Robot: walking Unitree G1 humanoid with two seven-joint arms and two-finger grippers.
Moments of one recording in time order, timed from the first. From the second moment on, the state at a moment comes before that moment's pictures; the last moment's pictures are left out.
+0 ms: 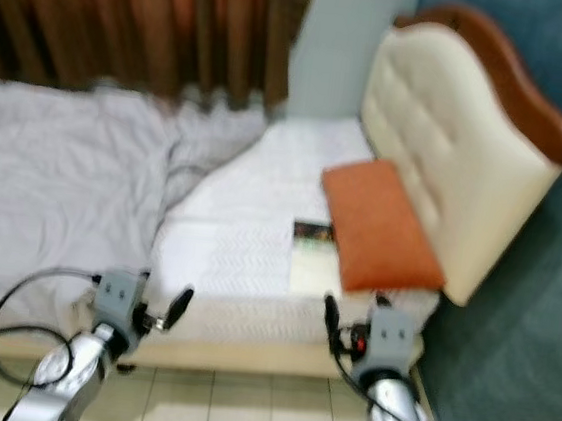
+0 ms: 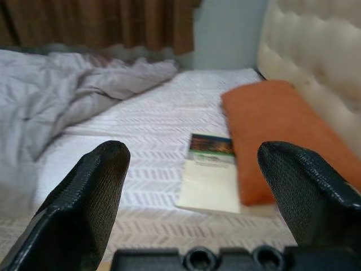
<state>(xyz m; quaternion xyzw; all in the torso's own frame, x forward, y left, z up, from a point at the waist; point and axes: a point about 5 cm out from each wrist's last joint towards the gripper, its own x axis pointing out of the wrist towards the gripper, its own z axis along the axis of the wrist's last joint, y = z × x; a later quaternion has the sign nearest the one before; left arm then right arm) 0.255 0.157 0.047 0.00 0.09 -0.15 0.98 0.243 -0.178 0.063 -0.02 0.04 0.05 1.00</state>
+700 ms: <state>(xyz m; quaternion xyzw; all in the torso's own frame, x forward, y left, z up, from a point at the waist) 0.257 0.137 0.048 -0.02 0.09 -0.18 0.98 0.233 -0.191 0.051 -0.03 0.07 0.03 1.00</state>
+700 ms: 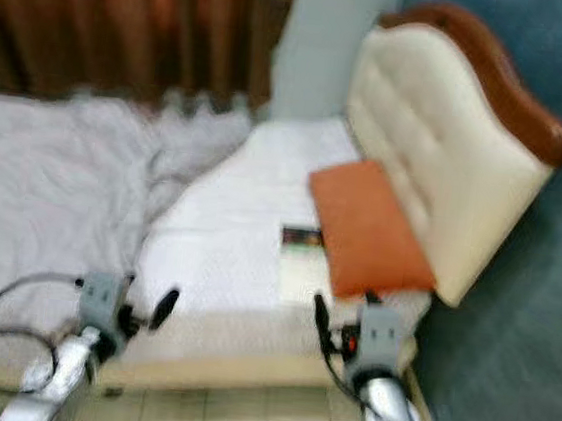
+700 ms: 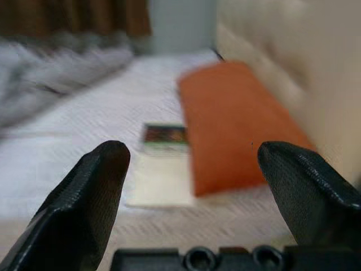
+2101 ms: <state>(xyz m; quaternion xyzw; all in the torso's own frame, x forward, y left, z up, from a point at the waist) 0.330 0.128 0.058 0.00 0.10 -0.16 0.98 0.135 -0.162 0.084 0.05 0.13 0.15 0.98</state>
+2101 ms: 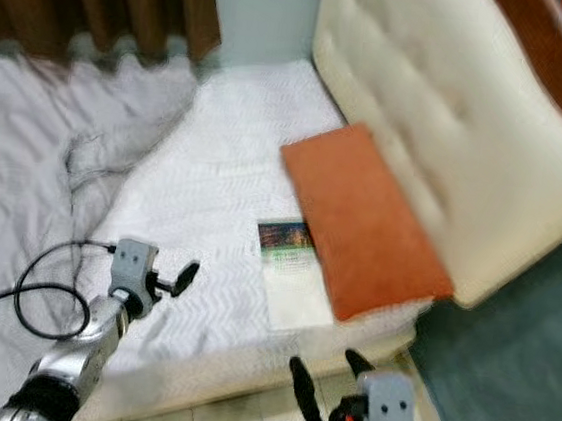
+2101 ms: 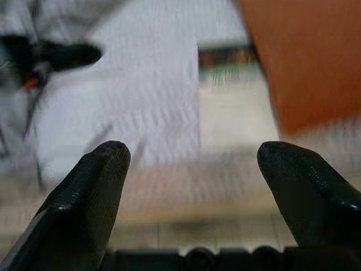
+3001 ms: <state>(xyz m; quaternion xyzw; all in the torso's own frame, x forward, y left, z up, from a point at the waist) 0.298 0.162 0.093 0.04 0.01 -0.17 0.99 0.151 -0.143 0.112 0.06 0.07 0.11 0.99</state>
